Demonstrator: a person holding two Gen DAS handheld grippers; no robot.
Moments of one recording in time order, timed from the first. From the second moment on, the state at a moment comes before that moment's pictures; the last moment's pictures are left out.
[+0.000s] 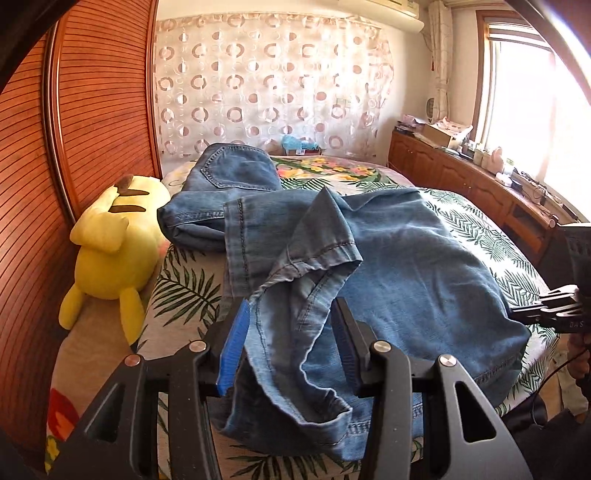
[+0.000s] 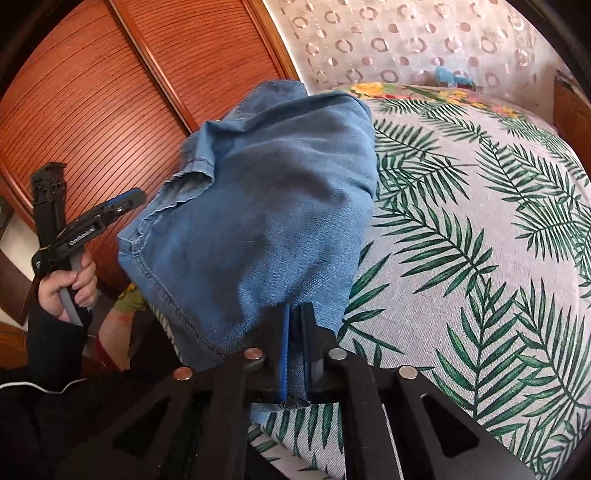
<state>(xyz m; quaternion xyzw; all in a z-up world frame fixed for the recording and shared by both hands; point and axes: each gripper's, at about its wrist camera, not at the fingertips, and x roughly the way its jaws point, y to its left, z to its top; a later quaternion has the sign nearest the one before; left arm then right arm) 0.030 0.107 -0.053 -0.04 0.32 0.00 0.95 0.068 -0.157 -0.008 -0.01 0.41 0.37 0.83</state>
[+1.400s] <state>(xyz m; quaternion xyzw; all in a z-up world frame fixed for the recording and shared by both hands) 0.101 0.080 -0.044 0.00 0.34 -0.02 0.94 0.215 -0.066 -0.021 -0.05 0.39 0.34 0.85</state>
